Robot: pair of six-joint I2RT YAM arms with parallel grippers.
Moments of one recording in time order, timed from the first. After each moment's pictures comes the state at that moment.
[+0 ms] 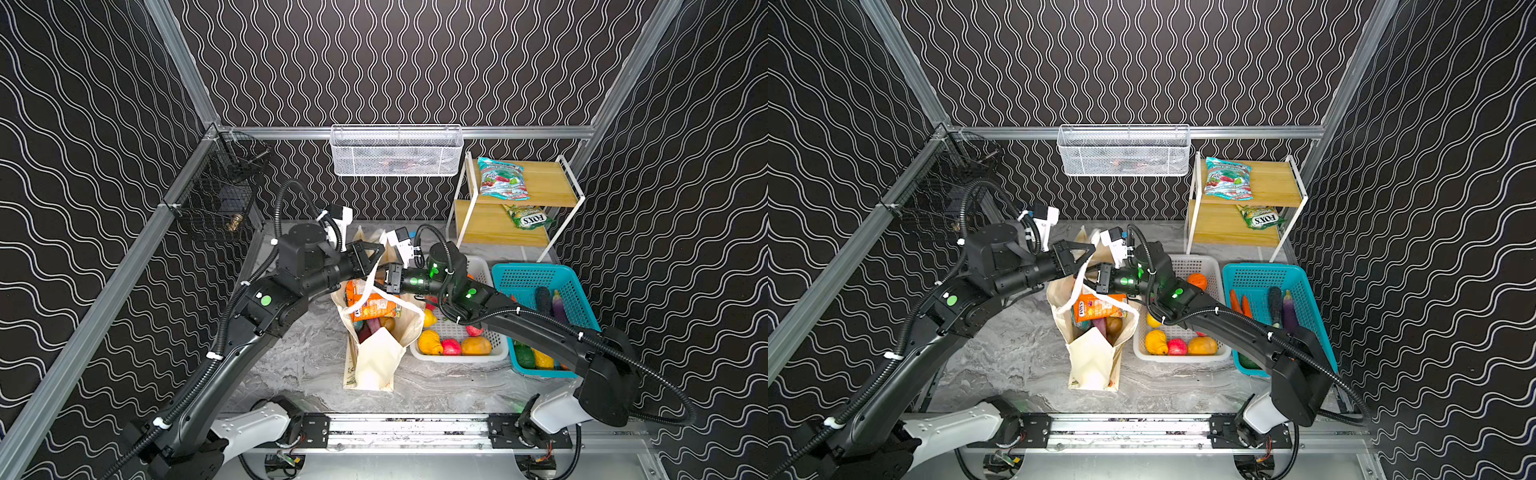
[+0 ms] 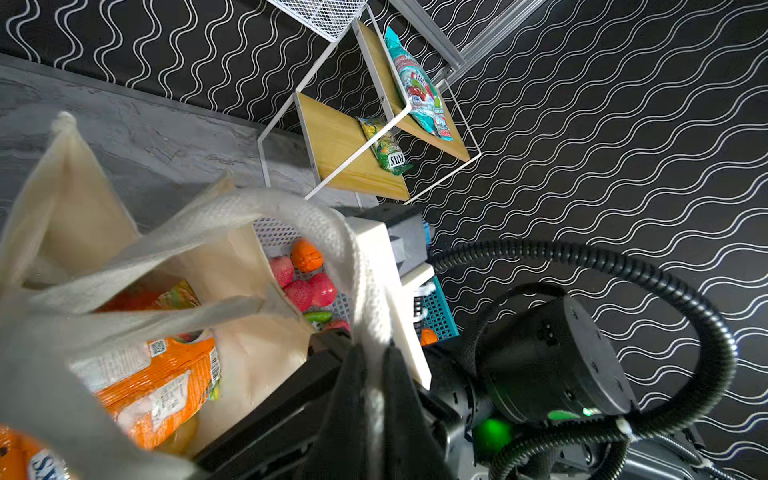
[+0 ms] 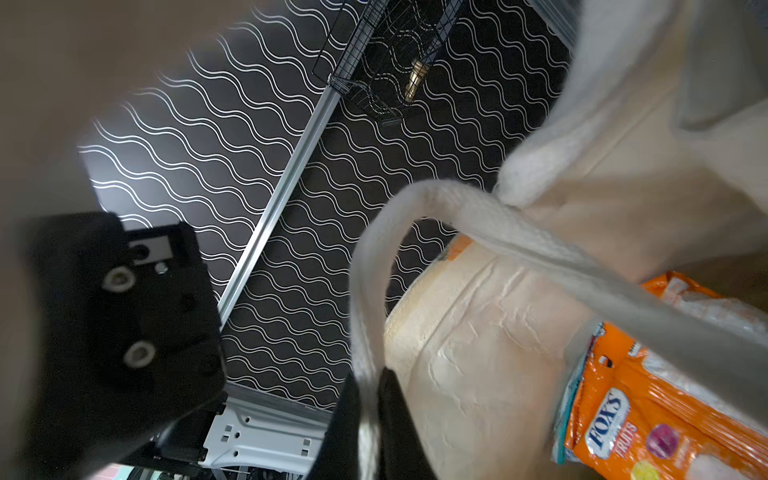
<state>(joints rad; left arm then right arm) -0.62 1.11 1.38 -0.54 0.20 -0.75 0.86 1.52 1.19 0.25 -0.53 0.93</state>
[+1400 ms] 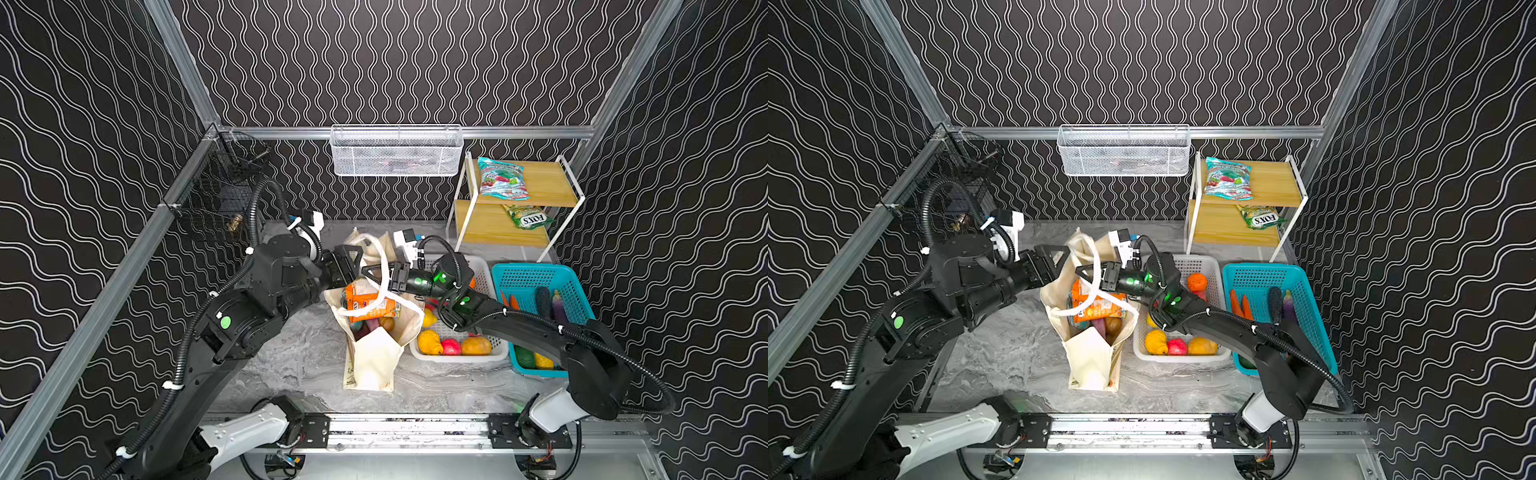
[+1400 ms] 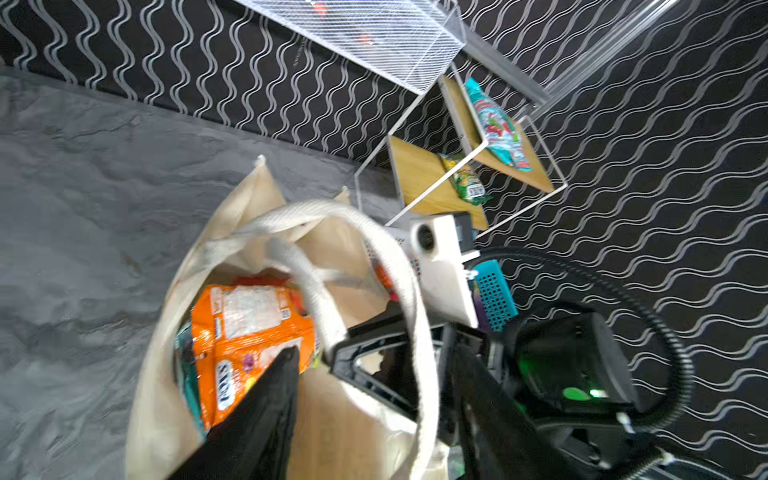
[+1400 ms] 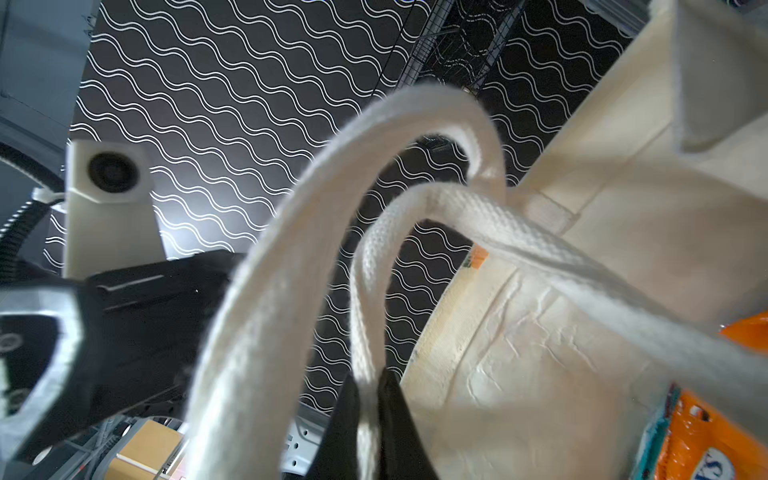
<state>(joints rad) -0.68 1.02 1.52 -0.89 -0.18 -0.70 0.82 1.57 1.07 0.67 -0.59 1.15</state>
